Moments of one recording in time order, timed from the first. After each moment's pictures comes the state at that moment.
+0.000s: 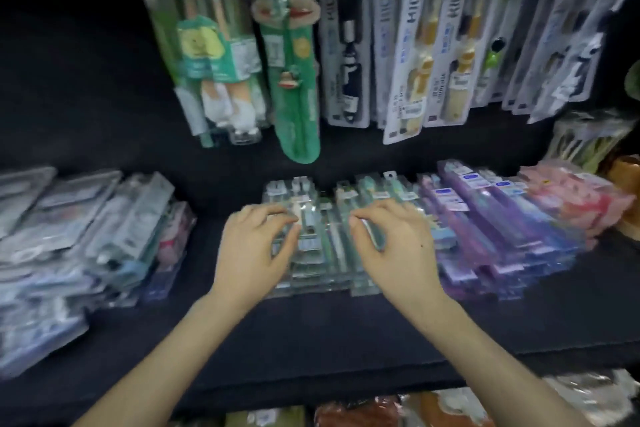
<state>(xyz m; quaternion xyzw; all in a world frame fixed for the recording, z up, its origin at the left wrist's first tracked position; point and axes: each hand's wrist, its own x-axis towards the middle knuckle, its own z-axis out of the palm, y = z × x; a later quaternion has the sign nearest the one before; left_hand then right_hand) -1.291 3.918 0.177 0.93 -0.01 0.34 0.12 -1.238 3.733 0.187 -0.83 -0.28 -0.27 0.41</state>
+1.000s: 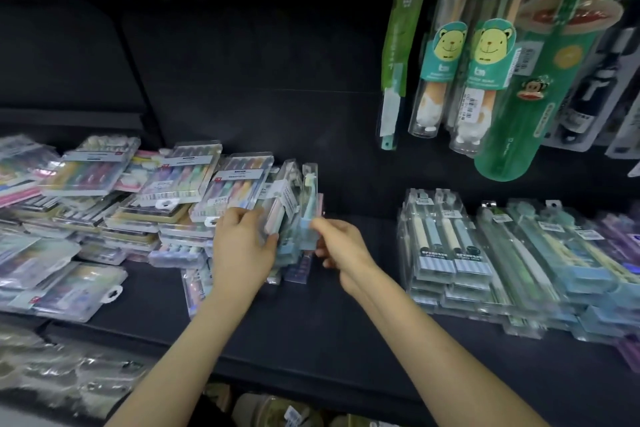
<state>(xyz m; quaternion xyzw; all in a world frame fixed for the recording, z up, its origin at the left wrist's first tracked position) -1.383 4.114 0.150 0.88 0.30 0.35 0.15 -1.282 4.006 0.153 -0.68 -0.11 0.30 0.65</state>
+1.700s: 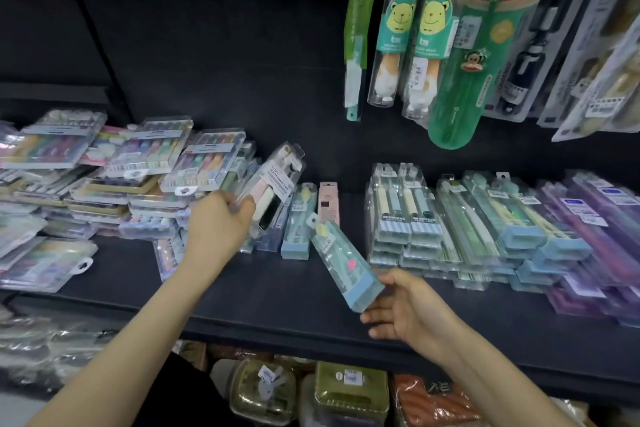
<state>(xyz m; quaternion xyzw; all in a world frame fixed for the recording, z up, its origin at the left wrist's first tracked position) -1.397 4.080 0.173 0.83 0.34 0.31 0.31 -1.309 3.831 0.128 -0.59 -0.03 0.48 0.65</state>
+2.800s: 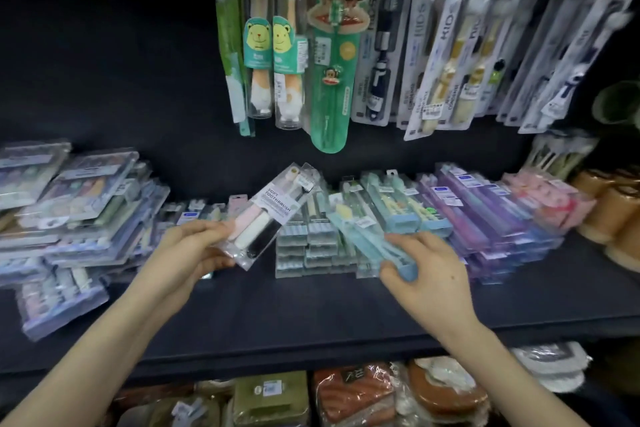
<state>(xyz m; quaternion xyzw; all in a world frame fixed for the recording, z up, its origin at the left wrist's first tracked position) -1.368 3.992 0.184 0.62 0.21 0.16 0.73 -1.288 3.708 0.162 -0.90 -0.23 -0.24 0.29</state>
